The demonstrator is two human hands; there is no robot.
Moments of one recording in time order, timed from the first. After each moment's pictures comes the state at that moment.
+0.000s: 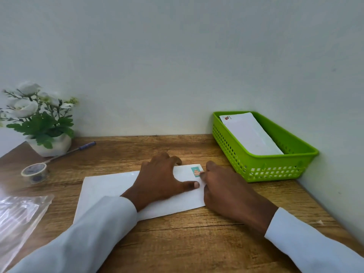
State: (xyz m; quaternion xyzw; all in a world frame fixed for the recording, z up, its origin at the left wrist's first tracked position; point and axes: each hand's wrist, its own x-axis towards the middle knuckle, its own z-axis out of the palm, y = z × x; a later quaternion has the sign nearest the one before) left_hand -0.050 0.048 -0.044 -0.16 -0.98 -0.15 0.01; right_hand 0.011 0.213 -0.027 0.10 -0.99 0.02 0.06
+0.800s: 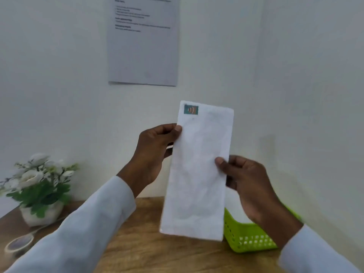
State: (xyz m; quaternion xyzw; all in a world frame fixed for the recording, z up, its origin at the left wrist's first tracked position) left_hand -0.067 0.069 0.136 -0.20 -0.58 -0.78 0.09; right_hand -0.011 0.259 0.089 0.05 -0.62 0.76 0.22
